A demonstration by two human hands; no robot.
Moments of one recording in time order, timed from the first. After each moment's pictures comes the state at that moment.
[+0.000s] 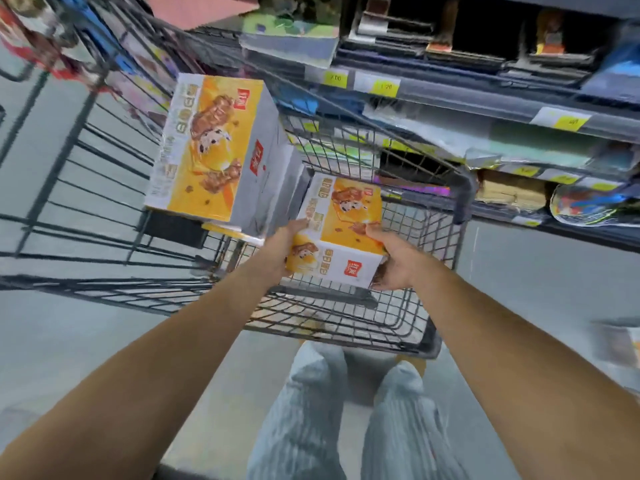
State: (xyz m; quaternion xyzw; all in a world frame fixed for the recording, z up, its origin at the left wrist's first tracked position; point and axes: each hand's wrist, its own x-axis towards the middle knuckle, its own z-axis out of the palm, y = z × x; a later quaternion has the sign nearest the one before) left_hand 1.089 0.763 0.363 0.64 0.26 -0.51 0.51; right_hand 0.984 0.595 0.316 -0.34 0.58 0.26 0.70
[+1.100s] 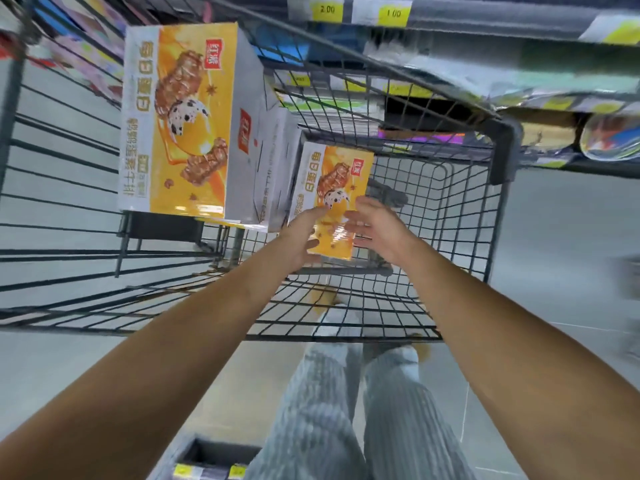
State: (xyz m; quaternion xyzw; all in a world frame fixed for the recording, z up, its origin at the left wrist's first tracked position) left_hand 1.104 0.754 0.306 0.65 0.27 -0.58 0.42; right_hand 1.015 0.633 0.267 -0.41 0.49 0.16 0.75
